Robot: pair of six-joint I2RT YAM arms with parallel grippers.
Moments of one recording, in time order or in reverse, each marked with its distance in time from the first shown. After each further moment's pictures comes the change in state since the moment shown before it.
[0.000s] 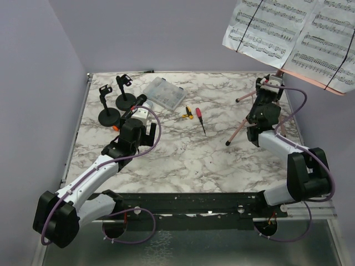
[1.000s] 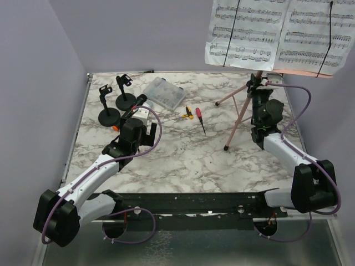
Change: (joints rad) left arm 0.000 0.012 0.000 0.013 0.000 0.010; right arm -0.014 -0.113 -0.003 -0.301 -0.408 0.308
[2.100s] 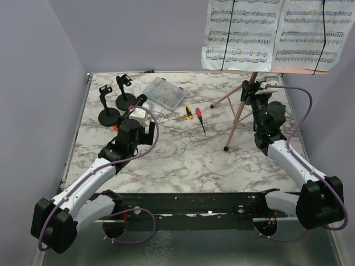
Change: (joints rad) left arm 0.000 -0.058 0.000 0.001 0.002 0.005; right arm 0.022 -0.123 -0.019 -0.222 -0.101 0.060
